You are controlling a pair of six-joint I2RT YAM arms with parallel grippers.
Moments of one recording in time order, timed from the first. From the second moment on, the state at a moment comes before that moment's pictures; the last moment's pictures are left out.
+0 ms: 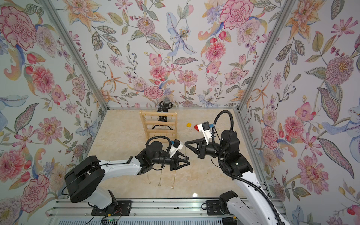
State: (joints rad) left arm -0.92 1.59 0.75 0.59 0.67 -0.33; right arm 0.37 0.83 0.84 -0.21 -0.91 0.47
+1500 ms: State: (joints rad) left arm -0.92 1.53 0.80 0.48 0.58 -0.24; right arm 0.37 0.83 0.84 -0.22 -0.94 0.47
